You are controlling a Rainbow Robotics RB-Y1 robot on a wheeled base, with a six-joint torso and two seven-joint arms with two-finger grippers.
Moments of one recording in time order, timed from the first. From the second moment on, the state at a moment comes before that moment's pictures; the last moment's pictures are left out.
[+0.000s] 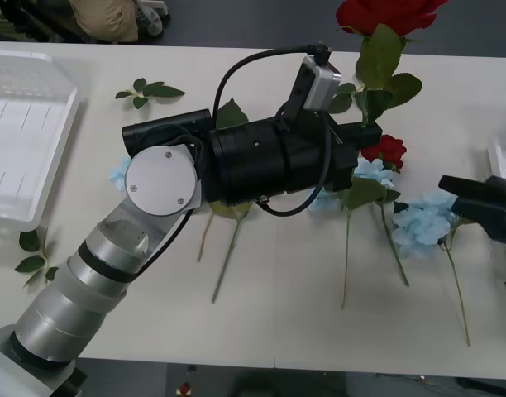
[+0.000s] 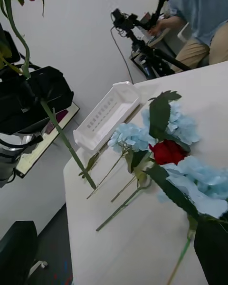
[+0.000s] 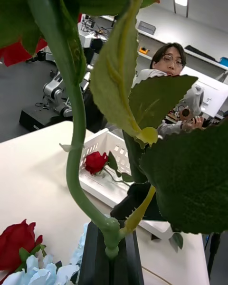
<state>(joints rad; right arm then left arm) -0.20 -0.62 -0.32 -1.14 -2.13 1.62 2.70 -0.48 0.22 -0.46 -1.78 1.45 0.67 -2.35</state>
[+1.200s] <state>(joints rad) -0.44 -0.43 0.05 -1.17 -2.06 1.47 2.70 -0.48 0.22 -0.46 -1.78 1.45 0.67 -2.35</state>
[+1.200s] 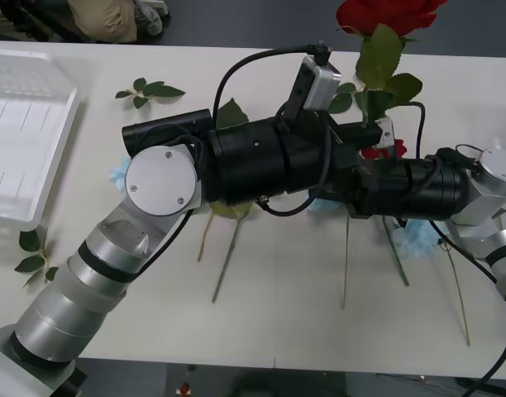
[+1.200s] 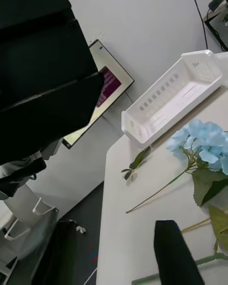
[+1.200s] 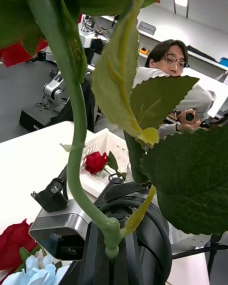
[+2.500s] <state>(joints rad) -0.44 -0.68 -0.14 -1.17 -2.03 1.72 2.70 -0.46 0.40 -0.27 -1.78 1.64 0.91 -2.33</state>
